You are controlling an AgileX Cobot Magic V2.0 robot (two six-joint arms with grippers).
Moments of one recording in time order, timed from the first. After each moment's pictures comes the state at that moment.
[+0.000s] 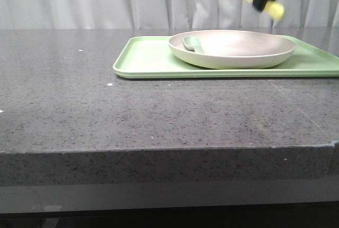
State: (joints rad) left arm -0.43 0.92 -0.98 0.03 1.01 -0.07; right arm 0.21 1.92 -2.01 0.06 1.25 0.12
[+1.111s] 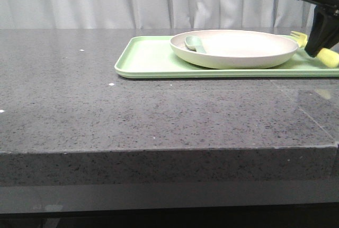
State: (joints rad) left arm -0.43 0.92 -0.98 0.04 1.01 -0.07; right arm -0.11 1.93 -1.65 0.39 1.10 -0.18
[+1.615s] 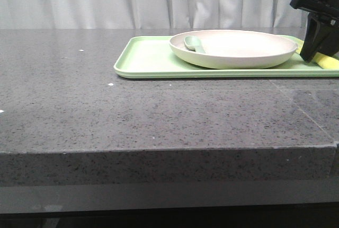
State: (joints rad) left arm -0.43 0.92 -0.98 0.04 1.01 -0.07; right arm -0.11 1.95 -1.65 0.37 1.07 -0.18
